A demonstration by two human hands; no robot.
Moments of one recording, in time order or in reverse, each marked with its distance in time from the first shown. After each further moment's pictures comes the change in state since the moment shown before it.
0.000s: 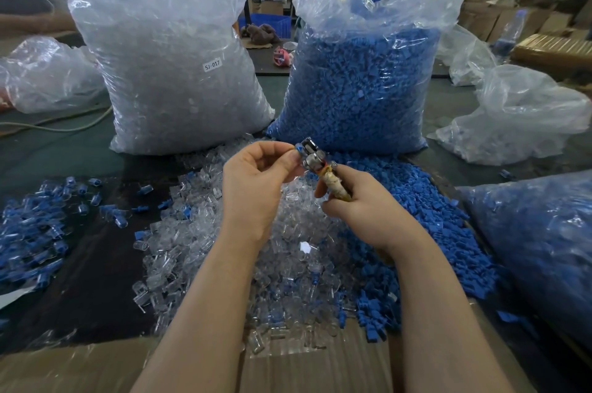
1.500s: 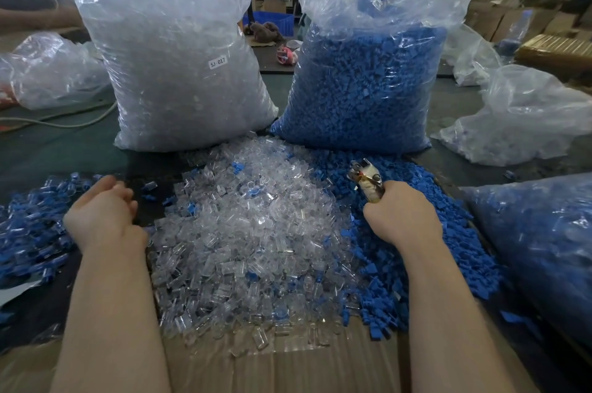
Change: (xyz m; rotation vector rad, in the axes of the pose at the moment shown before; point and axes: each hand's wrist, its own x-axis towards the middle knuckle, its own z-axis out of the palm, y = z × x) left_hand 0.033 -0.010 -0.146 -0.081 0.875 -0.375; right_hand 0.003 0.029 -0.008 -0.567 0.261 0.539
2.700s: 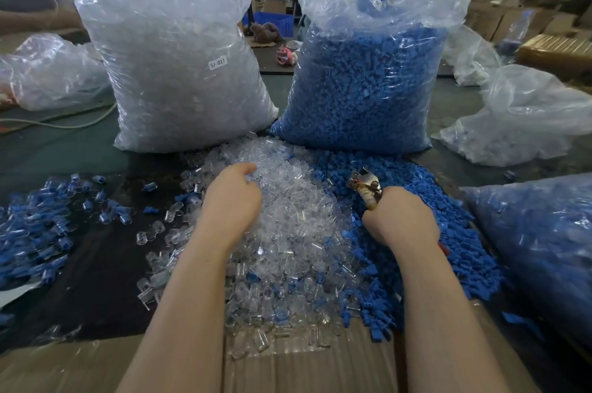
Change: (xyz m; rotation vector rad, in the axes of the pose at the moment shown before) left_hand -0.084 -0.035 0.054 0.986 -0.673 0.528; right_hand -0.004 -0.005 -0.001 -0.075 -0.044 0.095
